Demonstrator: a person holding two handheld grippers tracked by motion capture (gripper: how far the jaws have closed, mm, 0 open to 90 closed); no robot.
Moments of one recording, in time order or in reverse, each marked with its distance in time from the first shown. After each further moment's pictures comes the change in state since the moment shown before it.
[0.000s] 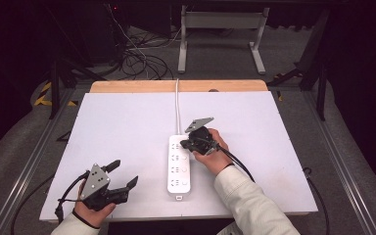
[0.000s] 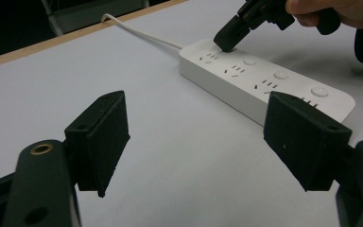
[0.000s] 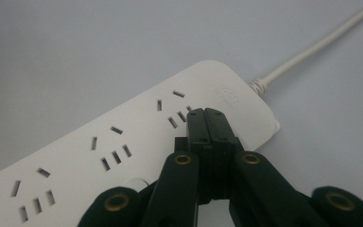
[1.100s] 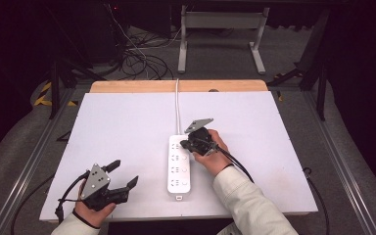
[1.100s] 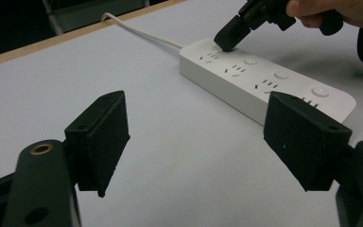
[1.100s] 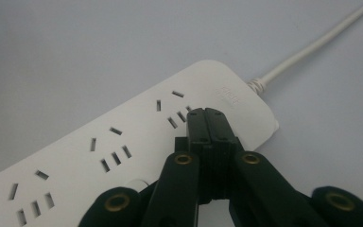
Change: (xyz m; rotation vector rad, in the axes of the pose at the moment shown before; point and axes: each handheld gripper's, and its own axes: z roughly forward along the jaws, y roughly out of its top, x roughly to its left) left arm 0.000 0.000 0.001 0.003 0.001 0.000; right arm 0.003 -0.001 0.000 -0.001 -0.021 0.002
